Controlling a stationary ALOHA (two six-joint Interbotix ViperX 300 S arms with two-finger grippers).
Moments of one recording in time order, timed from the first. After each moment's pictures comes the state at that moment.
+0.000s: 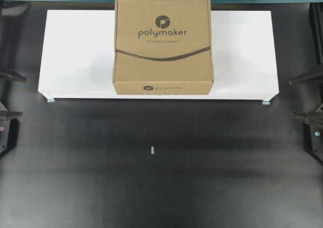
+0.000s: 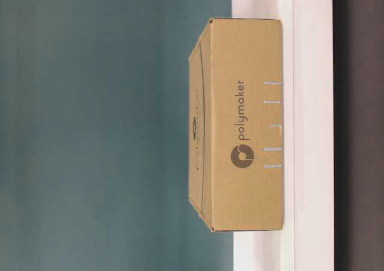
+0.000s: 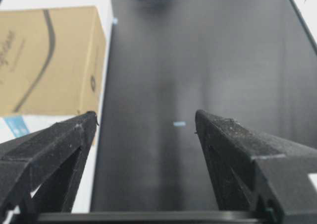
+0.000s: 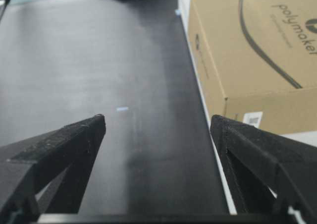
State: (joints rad) left arm 0.00 -1.24 1.02 0.05 0.38 -0.01; right arm 0.02 -1.28 1.13 0.03 0.37 0.06
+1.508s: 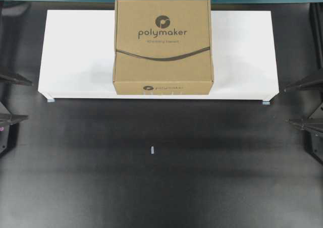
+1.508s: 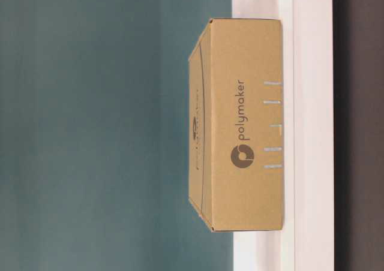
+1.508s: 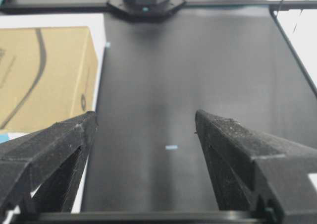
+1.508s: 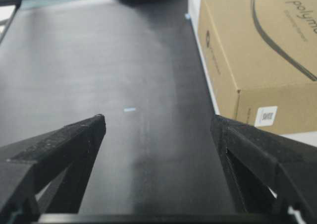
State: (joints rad) left arm -0.01 -1.25 1.10 0.05 0.20 -0.03; right arm 0.05 -1.31 1.24 0.03 0.24 0.07
